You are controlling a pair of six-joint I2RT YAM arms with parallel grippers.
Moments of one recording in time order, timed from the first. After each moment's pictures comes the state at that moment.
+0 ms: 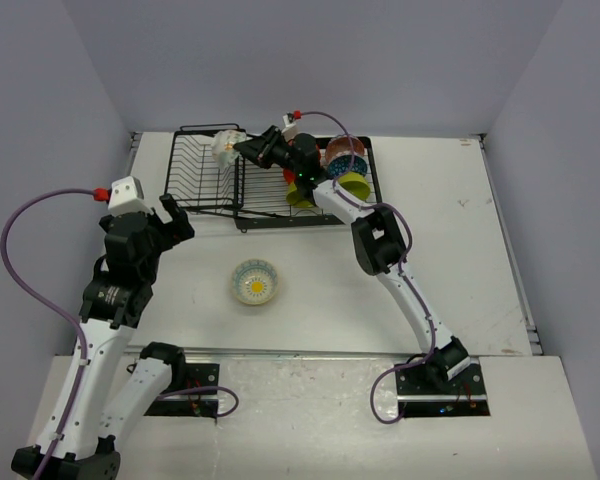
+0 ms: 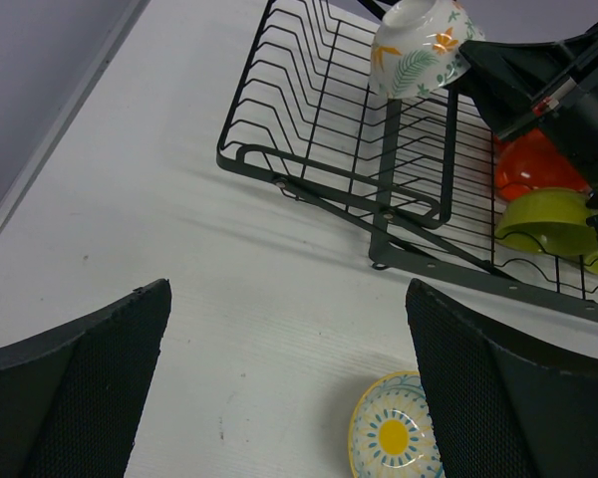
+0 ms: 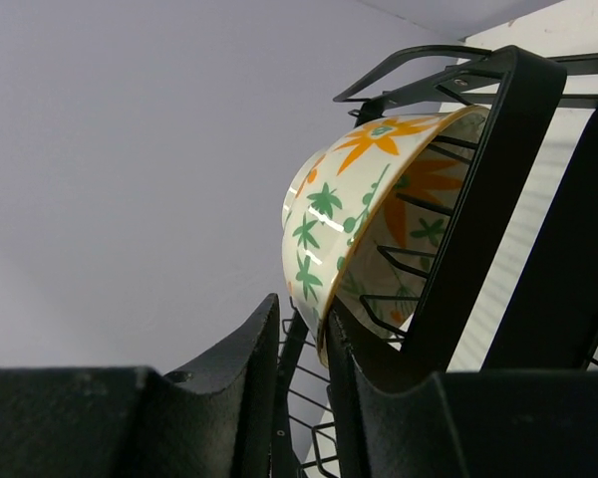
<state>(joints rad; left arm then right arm) -0.19 0.70 0.89 -0.54 -0.35 -0.38 0.57 2.82 2.45 0.50 -0.45 1.31</state>
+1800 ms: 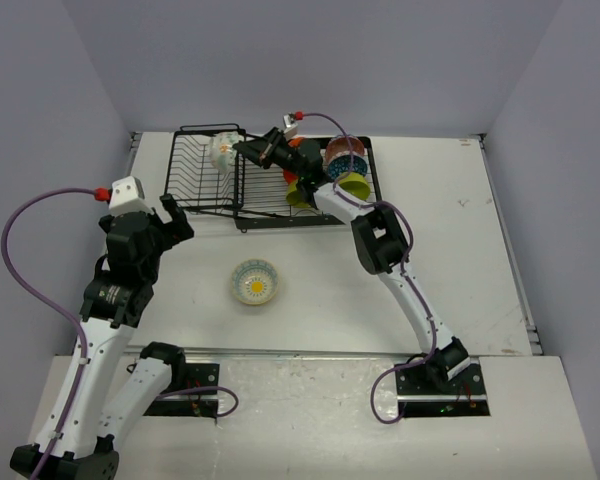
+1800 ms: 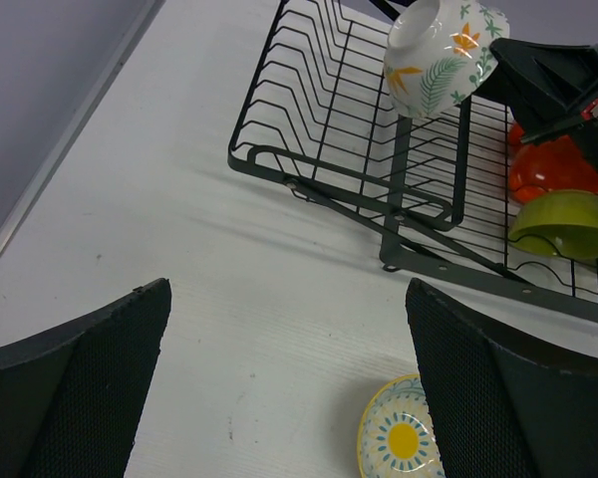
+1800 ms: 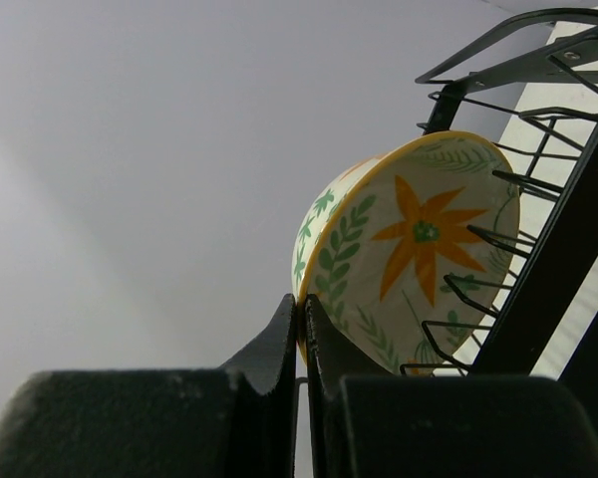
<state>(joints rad) -0.20 0.70 0.89 -0.54 -0.38 -0.37 0.57 2.77 2.33 0.72 -0.50 1.42</state>
